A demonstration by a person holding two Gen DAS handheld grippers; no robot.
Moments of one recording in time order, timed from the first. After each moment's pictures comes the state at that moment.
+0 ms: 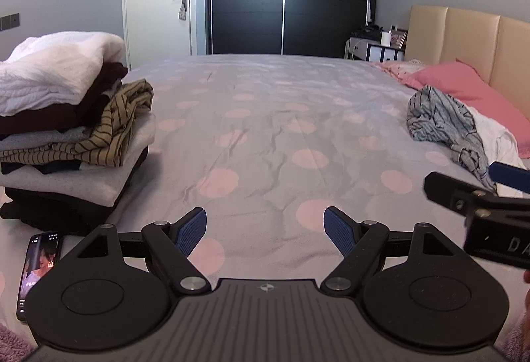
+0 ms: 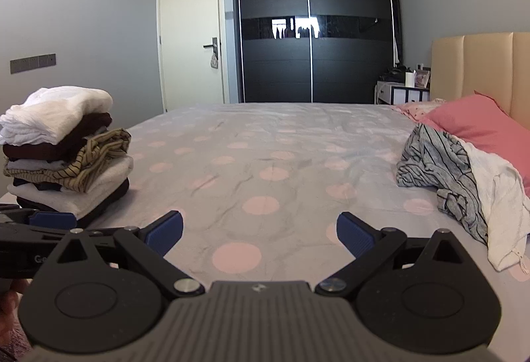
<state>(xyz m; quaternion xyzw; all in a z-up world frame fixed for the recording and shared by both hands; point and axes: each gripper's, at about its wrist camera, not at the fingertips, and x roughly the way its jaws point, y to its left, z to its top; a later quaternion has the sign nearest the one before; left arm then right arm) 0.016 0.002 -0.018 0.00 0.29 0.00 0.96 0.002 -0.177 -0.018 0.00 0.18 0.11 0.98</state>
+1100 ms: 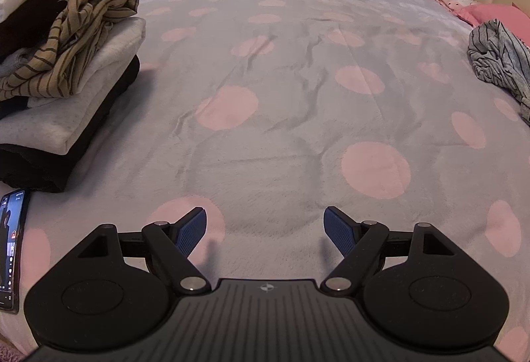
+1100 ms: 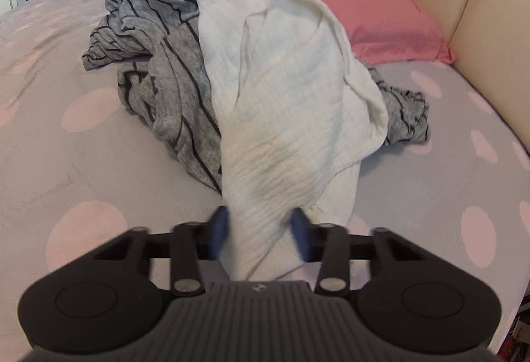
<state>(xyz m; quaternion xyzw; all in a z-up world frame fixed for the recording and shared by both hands) 0.113 0.005 -0.091 -0.01 0.44 0.06 0.90 0.204 -0.476 -0.124 0.04 0.43 -0.22 0.88</state>
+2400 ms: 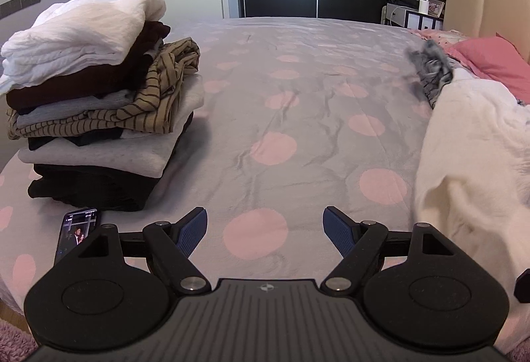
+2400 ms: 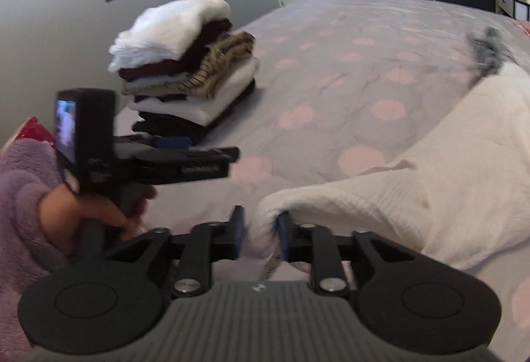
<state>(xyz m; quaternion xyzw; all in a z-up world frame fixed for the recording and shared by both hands) 0.025 0.046 -0.026 0.00 0.36 0.05 0.93 -0.014 -0.175 0.010 0.02 0.39 0.34 0.86</state>
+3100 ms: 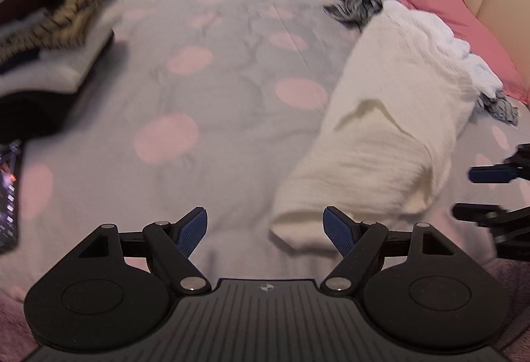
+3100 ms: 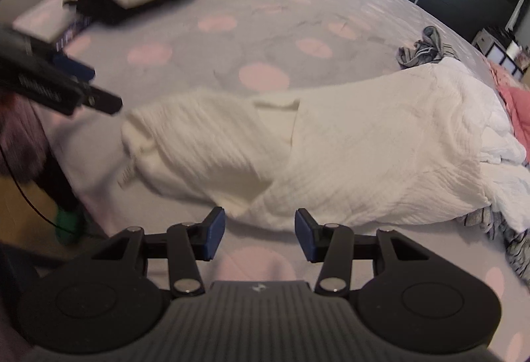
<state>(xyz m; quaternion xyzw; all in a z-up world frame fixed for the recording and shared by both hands) 0.005 0.012 -0.074 -0.05 0.48 -0.09 0.87 -0.002 -0.213 -0.063 -0.25 0.41 0.26 0.84</state>
